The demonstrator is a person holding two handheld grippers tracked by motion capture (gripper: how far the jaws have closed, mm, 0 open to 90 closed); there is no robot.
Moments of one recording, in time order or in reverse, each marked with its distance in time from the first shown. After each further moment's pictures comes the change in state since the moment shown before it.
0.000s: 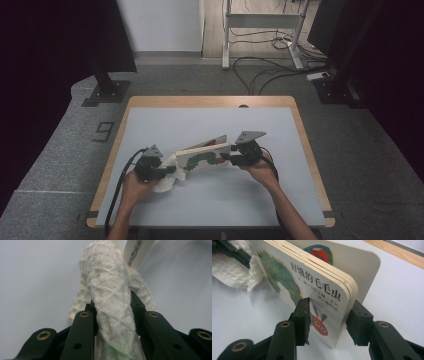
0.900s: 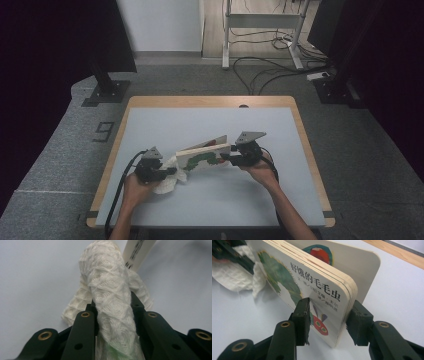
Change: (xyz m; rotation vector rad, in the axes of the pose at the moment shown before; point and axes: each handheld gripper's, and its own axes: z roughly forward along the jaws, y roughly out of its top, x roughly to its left) left arm 0.002 -0.005 -0.001 -0.046 -0.029 -0.020; right arm 0.001 -0.001 0.000 -0.003 -0.003 -0.002
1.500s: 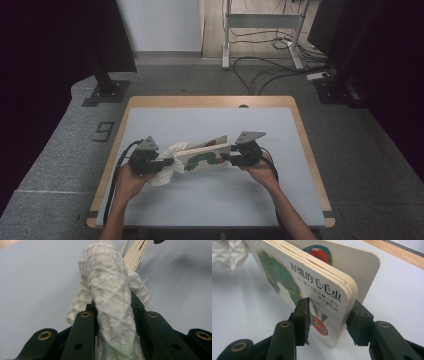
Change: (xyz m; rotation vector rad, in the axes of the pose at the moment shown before) left arm -0.015 0.040 -0.040 -0.011 0.053 0.087; right arm 0.000 0.000 0.000 0.003 -0.003 0.002
